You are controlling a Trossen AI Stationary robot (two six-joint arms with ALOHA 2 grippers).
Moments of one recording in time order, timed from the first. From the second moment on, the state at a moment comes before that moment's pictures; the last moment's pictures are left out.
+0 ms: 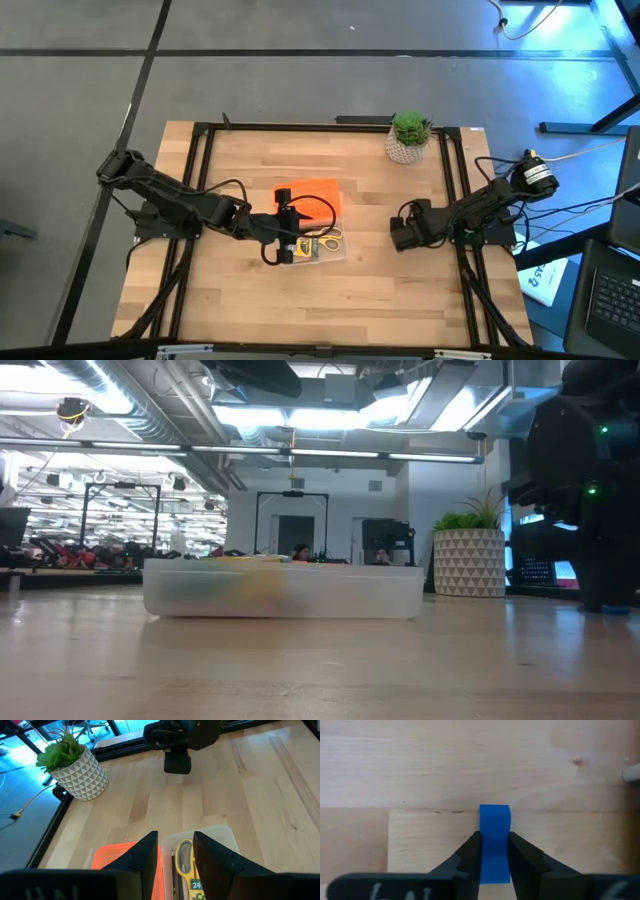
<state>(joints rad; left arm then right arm) -0.34 1.39 1.03 -0.23 -0.53 -0.02 0.33 1.49 0.61 -0.87 0.30 1.93</state>
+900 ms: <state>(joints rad) -0.34 1.39 1.03 -0.23 -0.53 -0.02 0.38 1.49 0.86 -0.63 0.60 1.20</state>
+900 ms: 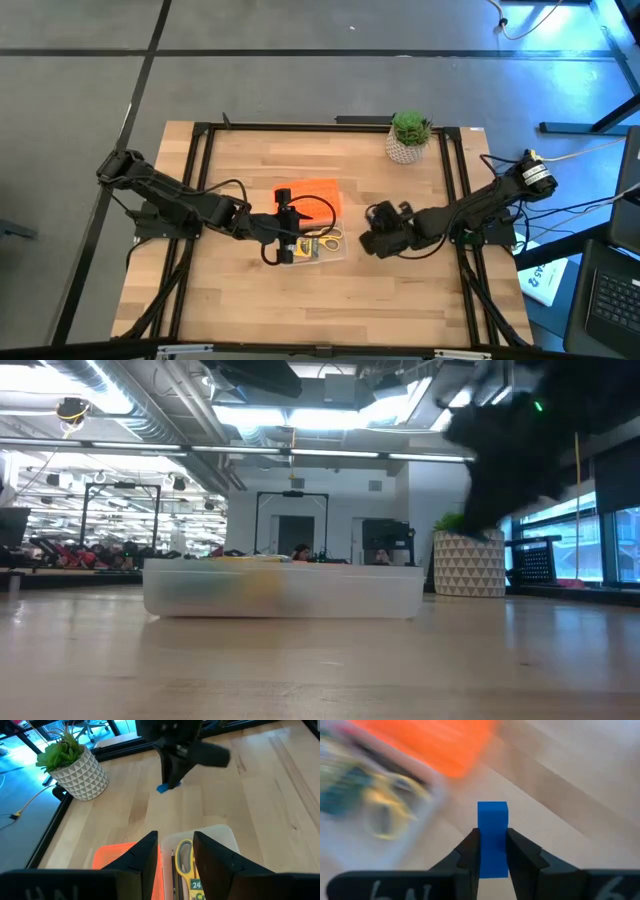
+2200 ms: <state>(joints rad) -0.46 1.39 1.03 -0.27 -0.53 -0.06 0.35 1.84 0.90 0.17 0.36 0.31</state>
